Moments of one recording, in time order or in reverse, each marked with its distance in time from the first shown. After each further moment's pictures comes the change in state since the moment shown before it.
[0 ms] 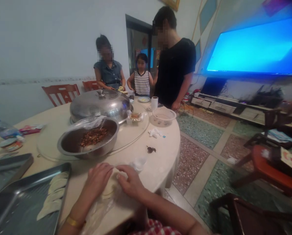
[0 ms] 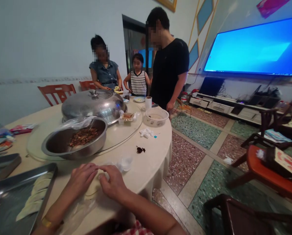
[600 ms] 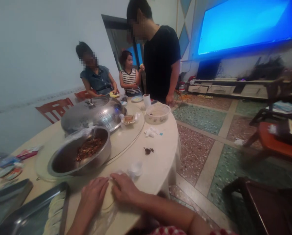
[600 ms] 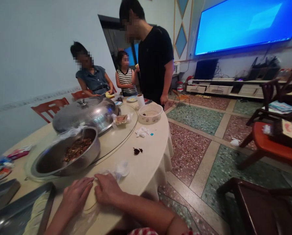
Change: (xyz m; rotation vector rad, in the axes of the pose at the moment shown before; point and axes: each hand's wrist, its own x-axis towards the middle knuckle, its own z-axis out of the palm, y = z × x) left_hand -0.004 -0.020 0.004 0.146 0.048 0.042; right_hand 0.017 0.007 0.015 -0.126 -0.200 0.109
